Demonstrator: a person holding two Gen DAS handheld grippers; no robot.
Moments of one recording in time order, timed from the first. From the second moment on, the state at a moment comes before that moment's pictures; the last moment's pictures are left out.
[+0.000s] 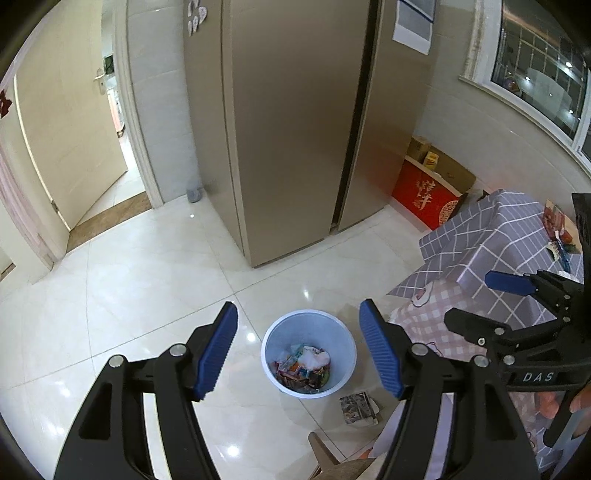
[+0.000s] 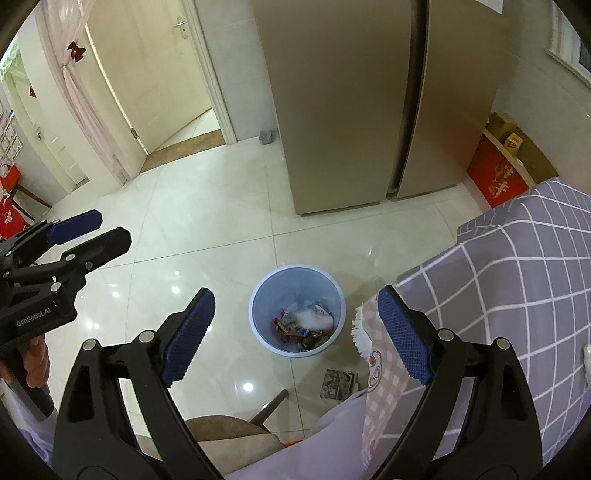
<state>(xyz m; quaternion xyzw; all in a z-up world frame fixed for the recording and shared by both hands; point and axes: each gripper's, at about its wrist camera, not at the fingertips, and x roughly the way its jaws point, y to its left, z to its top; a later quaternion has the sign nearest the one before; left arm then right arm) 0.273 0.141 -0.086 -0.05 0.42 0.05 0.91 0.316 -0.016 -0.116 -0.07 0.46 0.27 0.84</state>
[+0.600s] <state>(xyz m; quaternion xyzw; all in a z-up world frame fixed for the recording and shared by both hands) 0.284 0.068 -0.066 -0.01 0.40 -0.01 0.92 0.302 -0.101 -0.088 -0.03 0.43 0.22 0.88</state>
